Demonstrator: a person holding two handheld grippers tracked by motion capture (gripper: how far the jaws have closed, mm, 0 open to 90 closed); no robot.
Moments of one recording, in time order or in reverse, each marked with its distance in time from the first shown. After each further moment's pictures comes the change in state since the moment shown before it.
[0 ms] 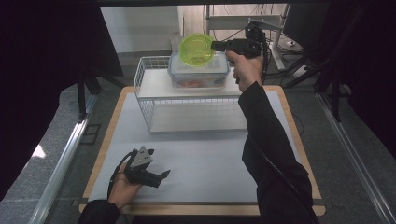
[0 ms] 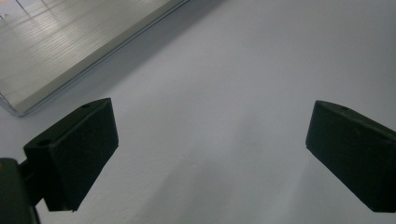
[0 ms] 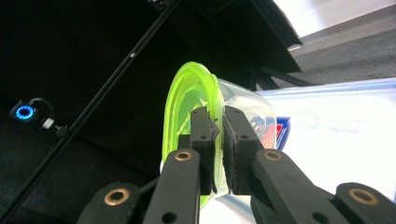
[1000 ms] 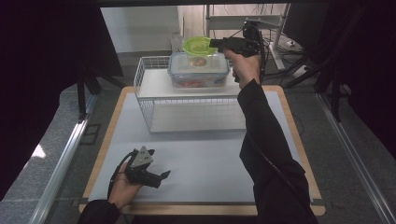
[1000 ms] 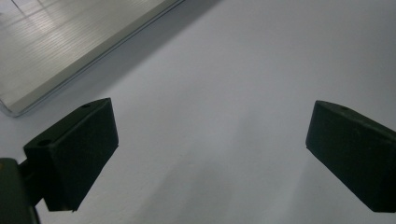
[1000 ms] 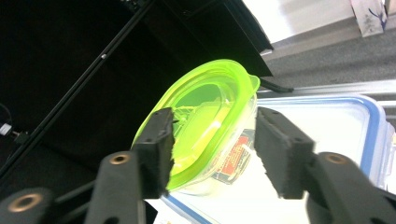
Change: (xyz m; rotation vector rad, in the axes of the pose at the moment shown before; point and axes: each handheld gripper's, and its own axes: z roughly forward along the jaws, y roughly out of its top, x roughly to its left) left arm -0.001 0.000 0.001 0.005 -0.007 0.003; right arm -0.008 0.004 0.008 -0.016 -0.094 -0.052
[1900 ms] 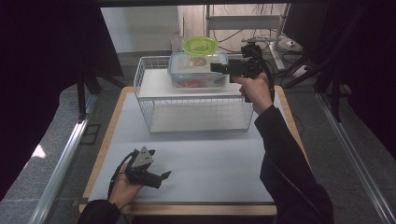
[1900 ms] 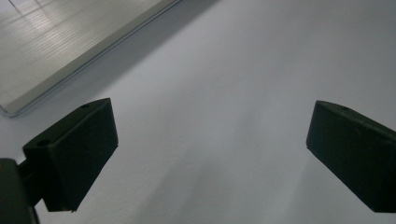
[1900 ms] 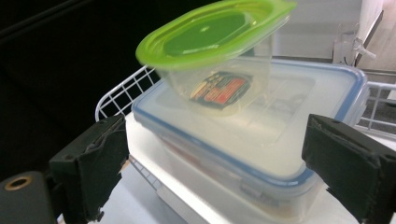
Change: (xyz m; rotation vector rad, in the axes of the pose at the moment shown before) left arm -0.001 0.000 0.001 -0.001 -0.005 0.000; right arm 0.010 -0.052 -0.027 0.050 -0.070 -0.386
